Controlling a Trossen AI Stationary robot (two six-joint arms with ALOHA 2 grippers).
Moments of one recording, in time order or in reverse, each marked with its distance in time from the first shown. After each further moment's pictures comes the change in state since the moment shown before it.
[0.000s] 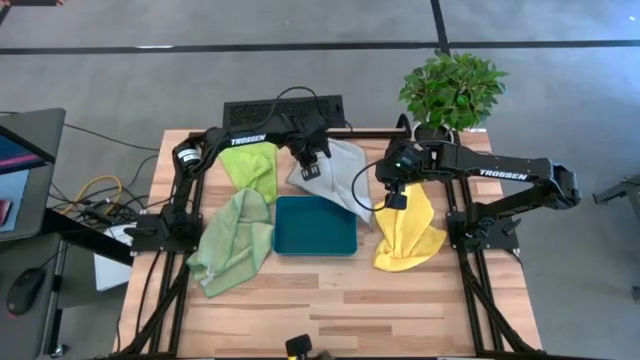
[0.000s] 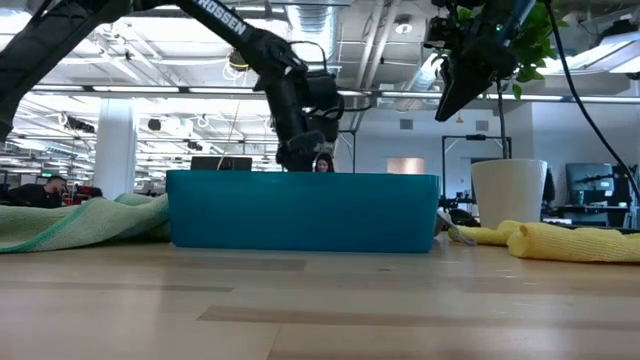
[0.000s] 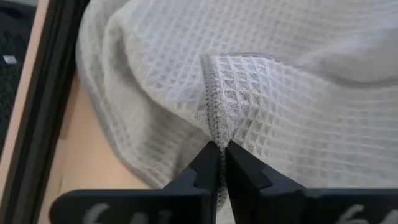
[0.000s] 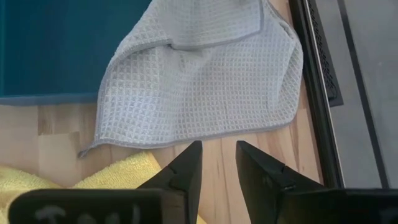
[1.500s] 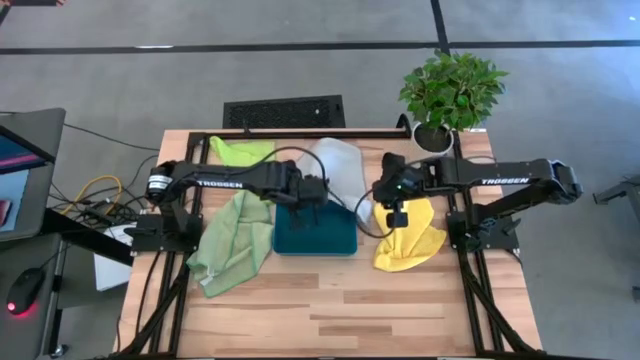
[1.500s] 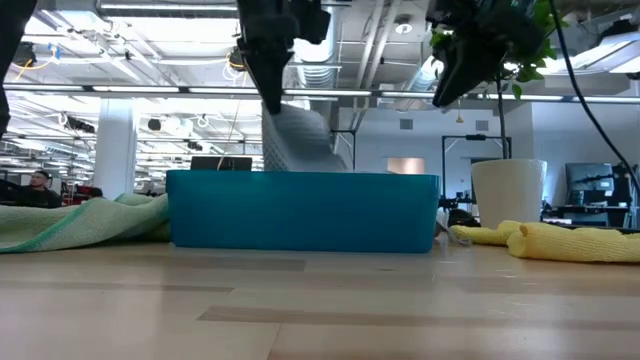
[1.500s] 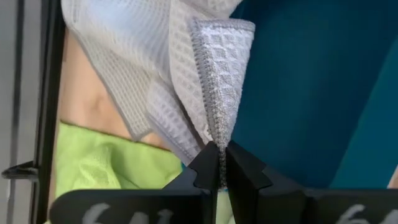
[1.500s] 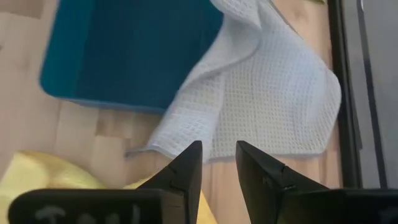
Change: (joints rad) left arm -0.509 -0.238 0.037 -0.450 -0.376 -0.468; right arm 0.203 0.000 0.000 0.025 0.000 0.000
